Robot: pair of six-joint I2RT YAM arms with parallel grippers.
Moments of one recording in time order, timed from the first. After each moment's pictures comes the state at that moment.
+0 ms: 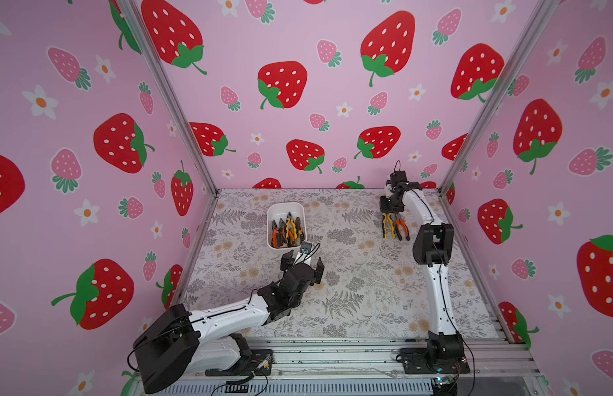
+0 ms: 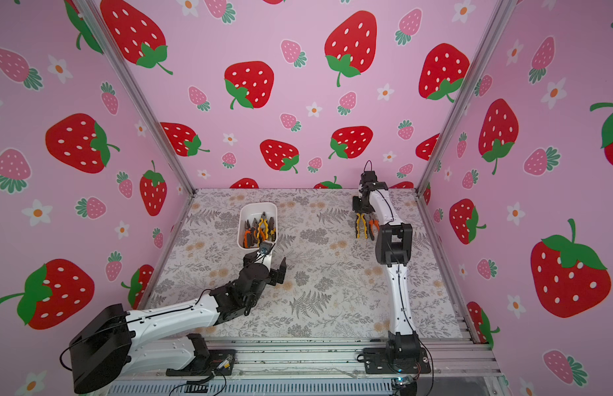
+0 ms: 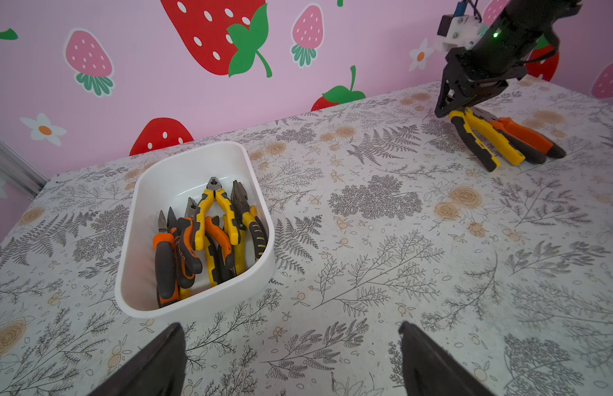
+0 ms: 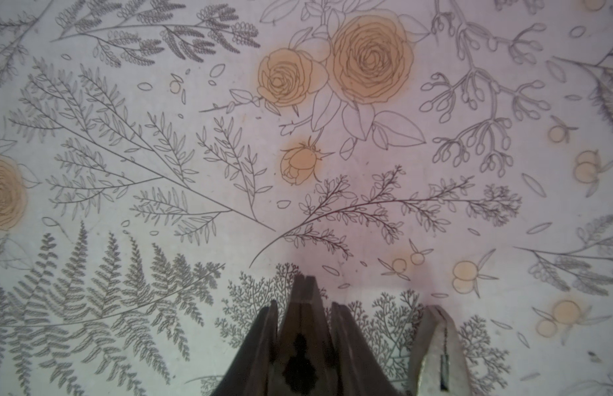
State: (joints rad) left arm -0.89 1.21 0.52 0.24 -0.64 -0.16; right arm 0.12 2.65 2.53 -1.01 0.02 0.11
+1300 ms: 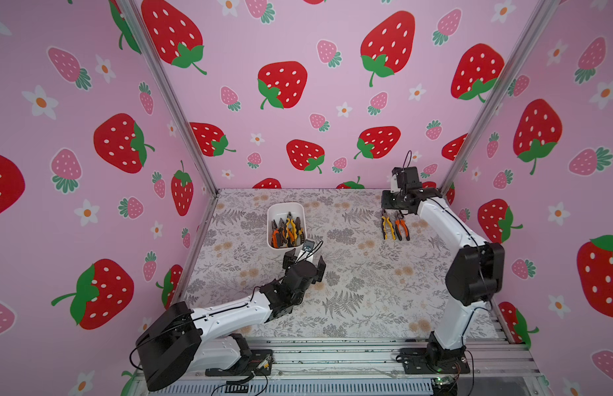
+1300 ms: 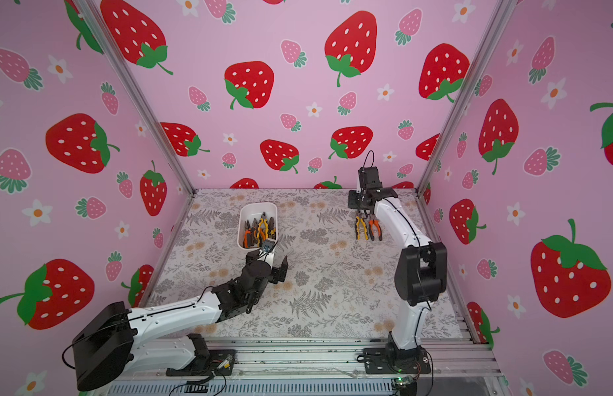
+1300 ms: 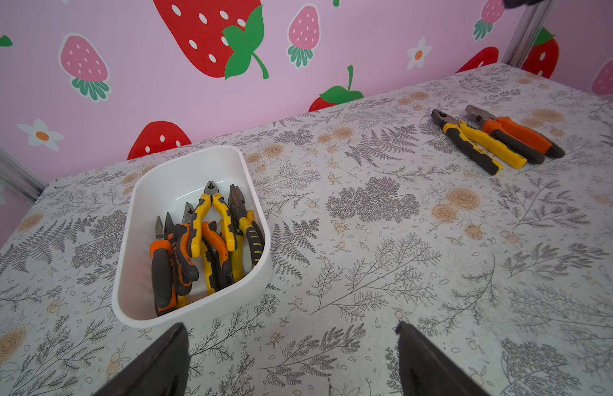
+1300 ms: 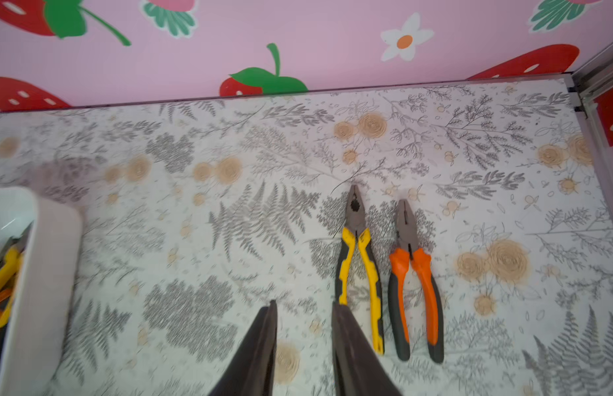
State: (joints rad) left arm -0.89 1.24 0.56 0.20 -0.64 -0.16; right arm 0.29 1.77 1.60 -0.63 0.11 0.24
